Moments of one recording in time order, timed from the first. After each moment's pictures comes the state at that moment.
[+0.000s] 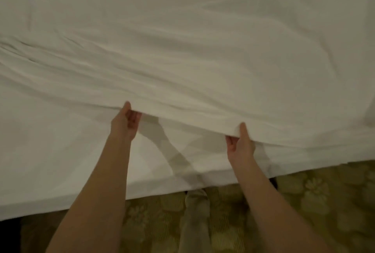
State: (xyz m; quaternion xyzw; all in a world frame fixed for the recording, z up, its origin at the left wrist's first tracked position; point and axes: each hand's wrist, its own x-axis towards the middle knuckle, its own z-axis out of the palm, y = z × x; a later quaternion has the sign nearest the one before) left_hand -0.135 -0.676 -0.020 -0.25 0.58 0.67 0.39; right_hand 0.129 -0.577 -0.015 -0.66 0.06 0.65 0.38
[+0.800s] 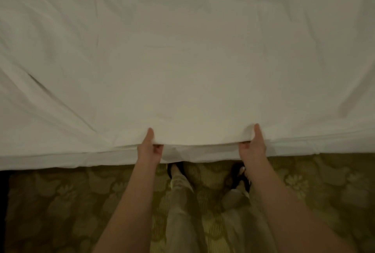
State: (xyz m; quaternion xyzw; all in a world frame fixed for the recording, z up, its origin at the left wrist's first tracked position) left_hand 0.058 -0.732 -0.037 -0.40 0.55 0.64 0.36; right_hand 0.249 -0.567 -0.029 -0.69 0.04 0.64 0.33
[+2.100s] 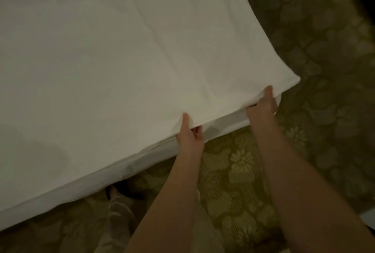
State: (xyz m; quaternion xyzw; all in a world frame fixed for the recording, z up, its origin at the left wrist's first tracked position) left_hand 0.437 -0.413 -0.055 -0.42 0.47 0.62 0.47; right_hand 0.554 -0.295 -0.055 -0.70 0.04 0.53 0.48
